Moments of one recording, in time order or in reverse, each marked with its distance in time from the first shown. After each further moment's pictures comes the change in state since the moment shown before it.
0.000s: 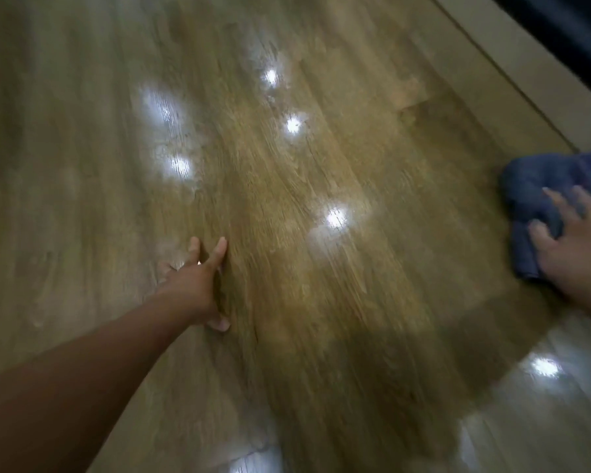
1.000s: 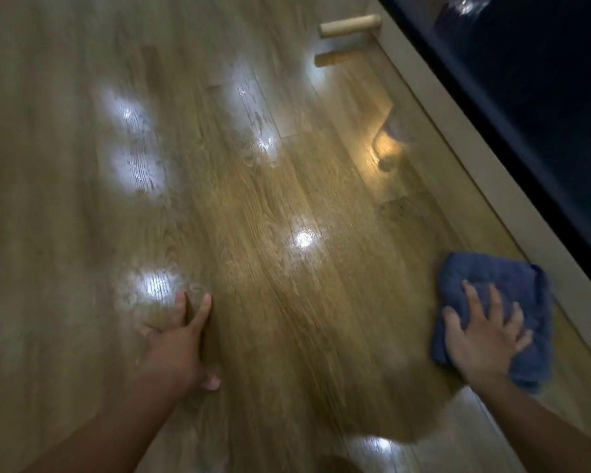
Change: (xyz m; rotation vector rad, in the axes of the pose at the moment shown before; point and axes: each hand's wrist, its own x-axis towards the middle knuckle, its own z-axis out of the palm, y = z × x) left_hand 0.050 0.014 -0.051 -0.106 -0.025 0.031; right_hand 0.010 -0.108 -0.020 0.049 -0.143 0.297
